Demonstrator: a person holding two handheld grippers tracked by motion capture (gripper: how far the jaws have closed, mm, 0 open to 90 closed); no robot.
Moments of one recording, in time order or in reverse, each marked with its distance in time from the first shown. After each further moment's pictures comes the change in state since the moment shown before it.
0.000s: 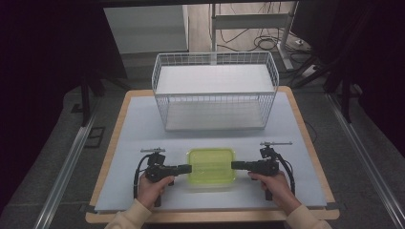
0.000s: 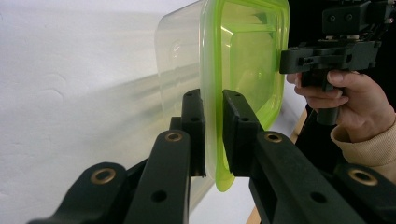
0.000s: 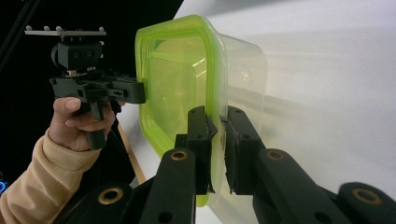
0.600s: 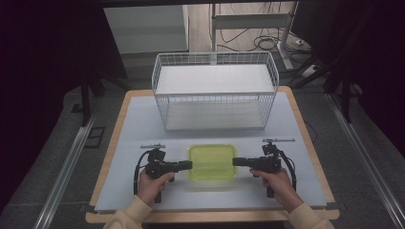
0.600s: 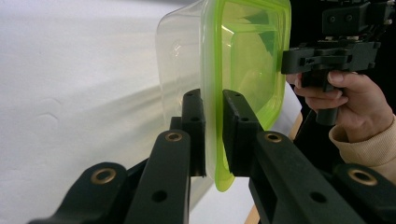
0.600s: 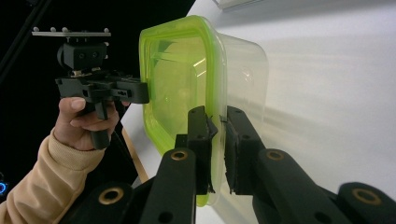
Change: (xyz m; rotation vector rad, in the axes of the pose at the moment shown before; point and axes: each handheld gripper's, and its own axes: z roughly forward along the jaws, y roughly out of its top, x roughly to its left) left arm -0.005 0.012 -0.002 -0.007 -0.010 0.024; right arm 0.007 0.009 -0.008 -0.026 0.004 -0.023
